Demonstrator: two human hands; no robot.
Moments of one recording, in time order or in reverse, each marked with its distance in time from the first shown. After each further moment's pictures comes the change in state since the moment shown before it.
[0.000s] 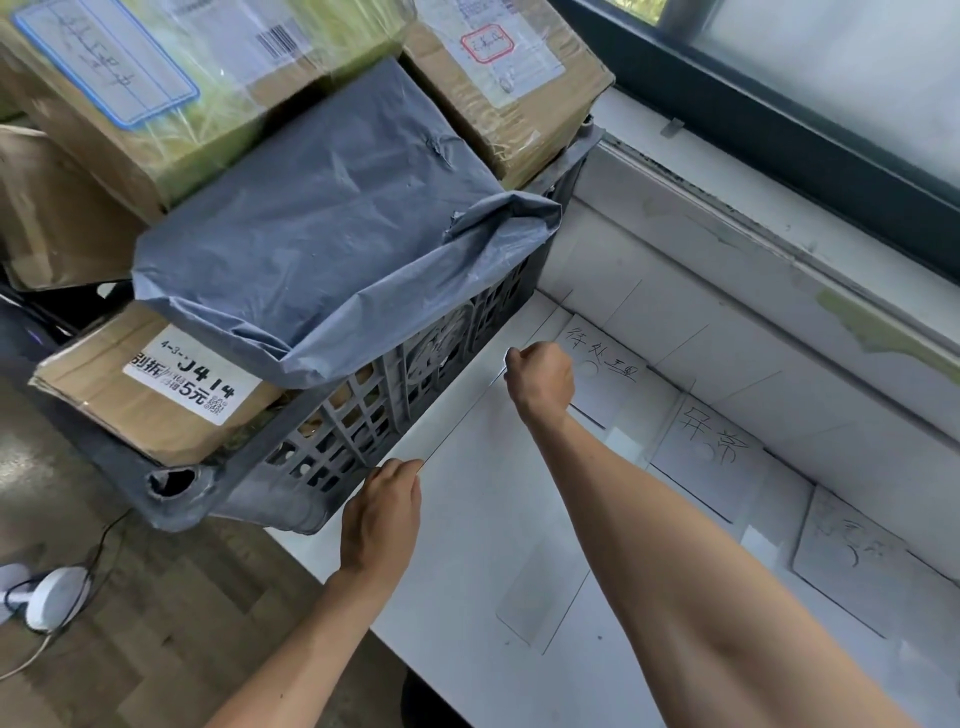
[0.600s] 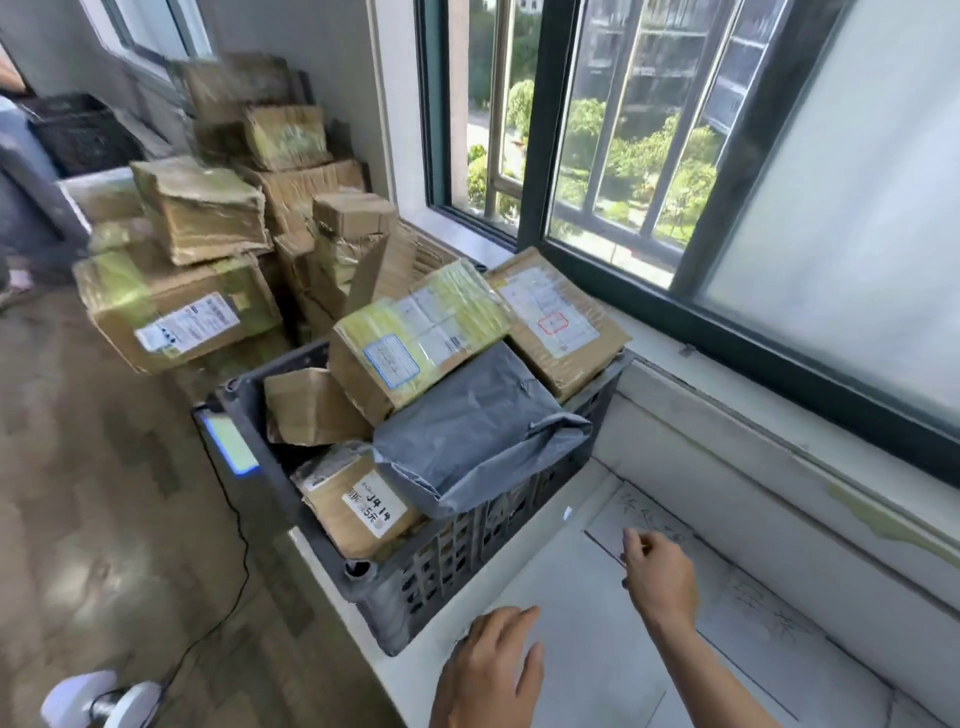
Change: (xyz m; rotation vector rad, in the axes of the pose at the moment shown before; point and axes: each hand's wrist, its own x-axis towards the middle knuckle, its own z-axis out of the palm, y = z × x) left_hand -0.071 0.083 -0.105 -0.148 0.180 0.257; right_hand -0.065 0.037 -0.104 0.116 0.015 -0.065
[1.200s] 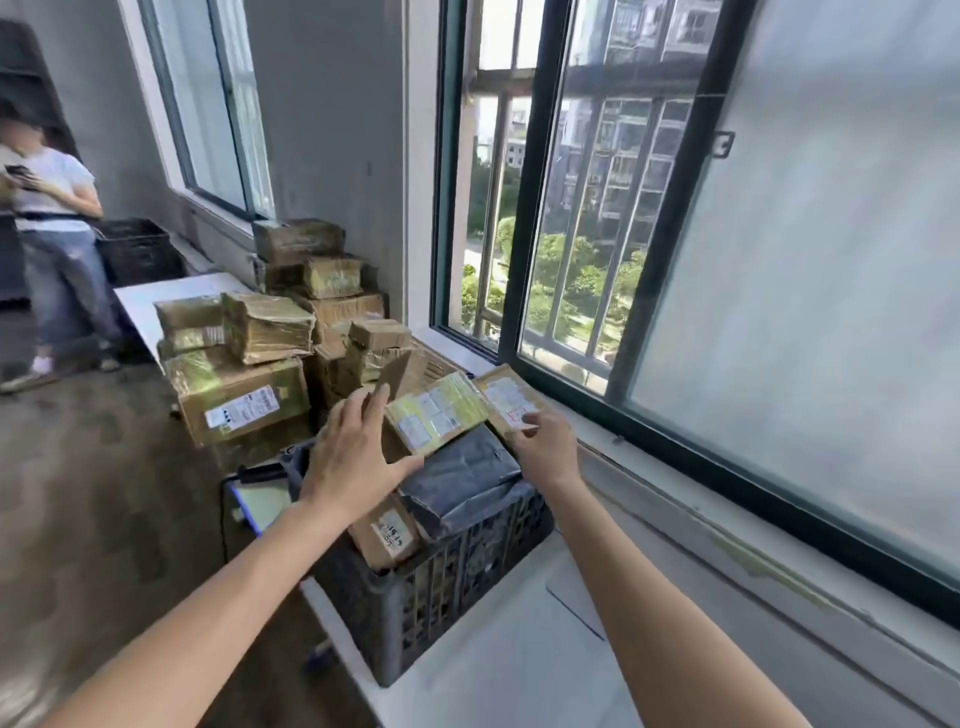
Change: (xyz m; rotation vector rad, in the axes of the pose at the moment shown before) left_hand 0.085 0.029 -0.274 0.311 0.256 -0.112; right_hand -0.118 -0.236 -0.142 0.214 -0.094 -0.518
